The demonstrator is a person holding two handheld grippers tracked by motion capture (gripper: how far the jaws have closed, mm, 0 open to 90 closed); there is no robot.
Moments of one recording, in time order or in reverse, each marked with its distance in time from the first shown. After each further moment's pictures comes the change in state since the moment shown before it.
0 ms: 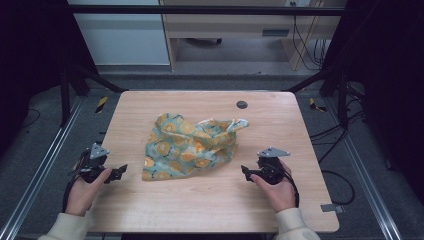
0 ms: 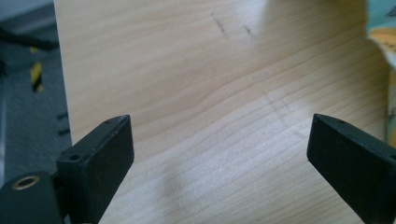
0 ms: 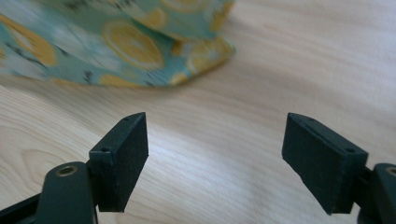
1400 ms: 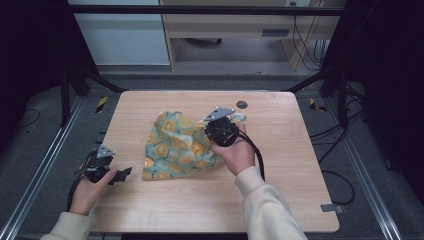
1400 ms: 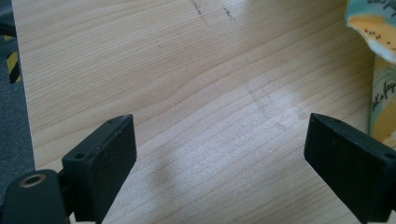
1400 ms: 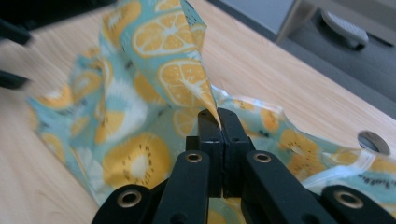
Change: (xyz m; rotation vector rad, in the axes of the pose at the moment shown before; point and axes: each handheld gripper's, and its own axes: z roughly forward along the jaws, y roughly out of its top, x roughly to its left) left arm -0.010 0.003 0.010 0.059 -0.043 0.020; right arm 0.099 0.149 0.013 -0.059 0.081 -0.320
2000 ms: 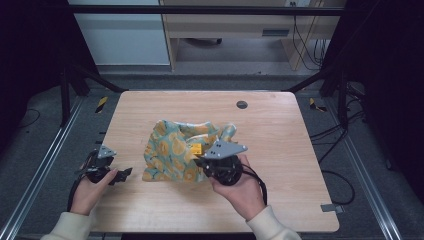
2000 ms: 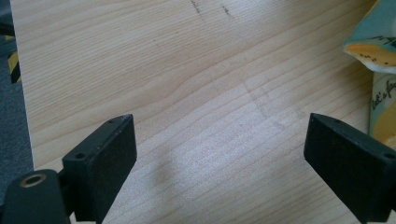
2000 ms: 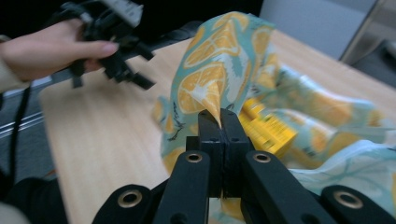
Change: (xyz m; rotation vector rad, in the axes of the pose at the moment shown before) left arm -0.002 0.000 0.001 0.007 0.004 0.006; right arm 0.066 -0.038 -0.067 -0.152 0.211 -0.011
